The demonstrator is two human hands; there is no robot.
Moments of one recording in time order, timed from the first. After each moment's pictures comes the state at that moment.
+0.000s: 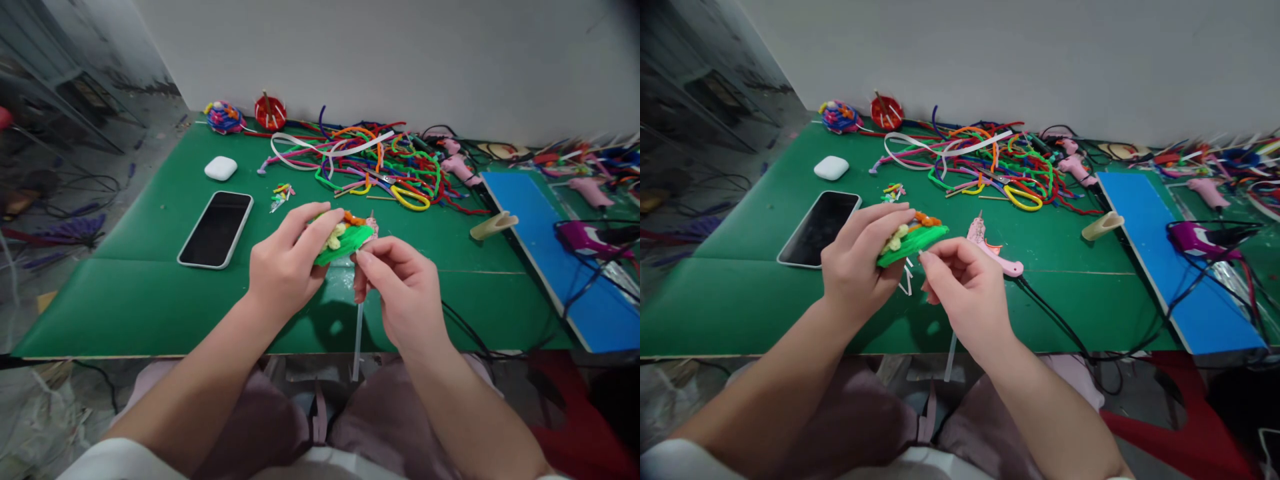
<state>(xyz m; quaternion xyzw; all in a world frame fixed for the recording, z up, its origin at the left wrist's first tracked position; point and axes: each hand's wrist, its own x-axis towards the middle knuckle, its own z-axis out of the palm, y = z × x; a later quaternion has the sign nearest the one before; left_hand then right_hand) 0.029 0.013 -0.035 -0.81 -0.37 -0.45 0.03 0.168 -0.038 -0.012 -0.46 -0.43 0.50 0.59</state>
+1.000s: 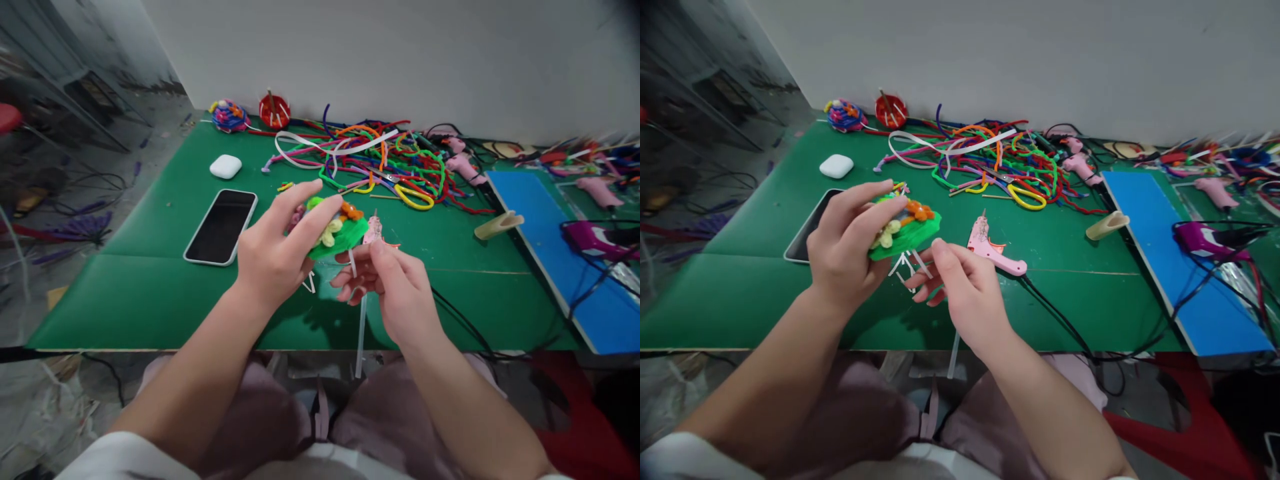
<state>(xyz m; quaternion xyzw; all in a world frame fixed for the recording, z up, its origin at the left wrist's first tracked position) 0.014 0.023 -0.029 -0.82 -0.34 -0.45 0.07 0.168 -0.038 -0.019 -0.47 -0.40 0.58 0.53</state>
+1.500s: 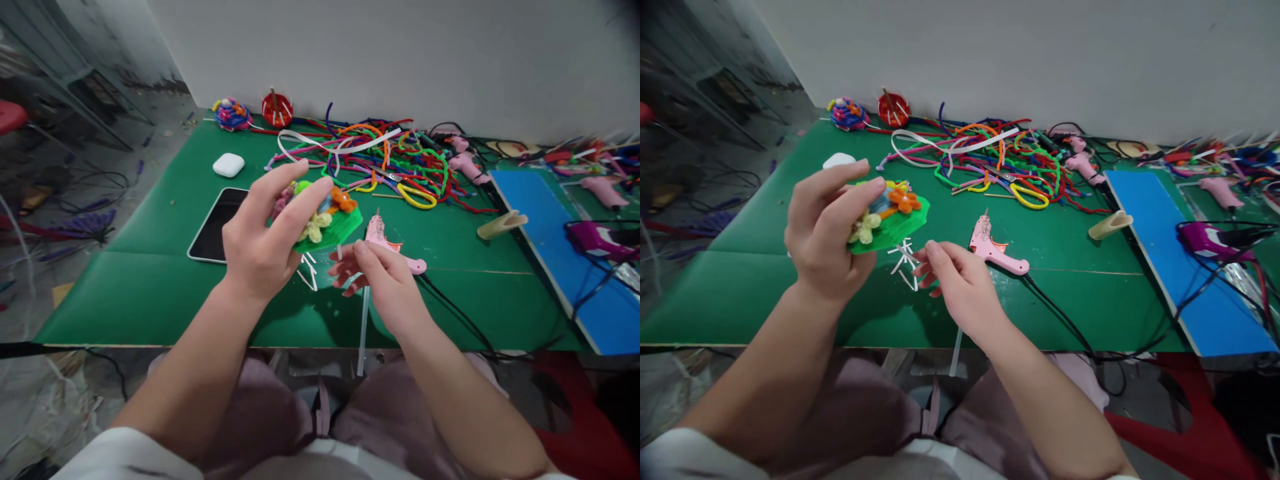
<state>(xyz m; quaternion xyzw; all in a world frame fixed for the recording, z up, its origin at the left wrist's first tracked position) 0.003 0.024 -0.023 -0.80 -0.36 -0.47 0.07 0.169 -0.028 -0.030 -0.49 -0.46 0.57 0.48</state>
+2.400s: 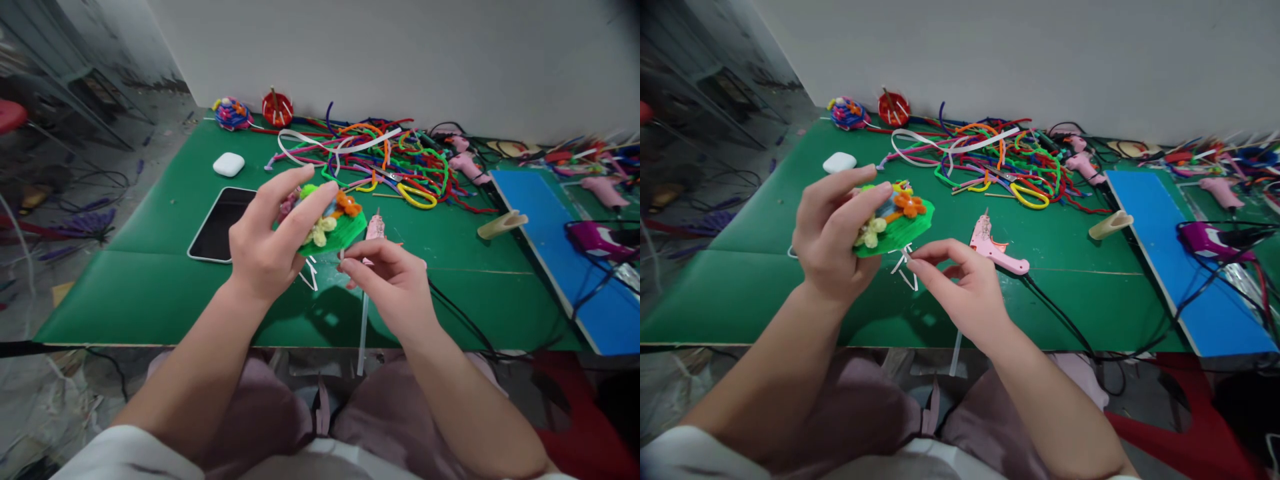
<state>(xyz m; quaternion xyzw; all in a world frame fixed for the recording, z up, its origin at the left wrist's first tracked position) 0.005 0.031 -0.029 -0.80 -0.31 -0.50 0.10 0.169 -0.034 -0.024 -0.46 -0.54 0.44 0.54</state>
